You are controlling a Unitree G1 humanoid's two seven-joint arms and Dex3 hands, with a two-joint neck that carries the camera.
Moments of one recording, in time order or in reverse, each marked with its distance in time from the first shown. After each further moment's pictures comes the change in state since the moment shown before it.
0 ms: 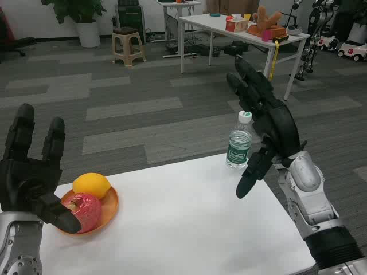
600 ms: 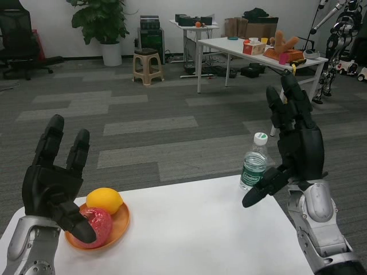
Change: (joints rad) left arm -0.039 -0.002 -0.020 0.028 -0.003 0.007 0.000; right arm -0.019 0.033 0.034 0.032 0.039 -0.062 -0.247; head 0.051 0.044
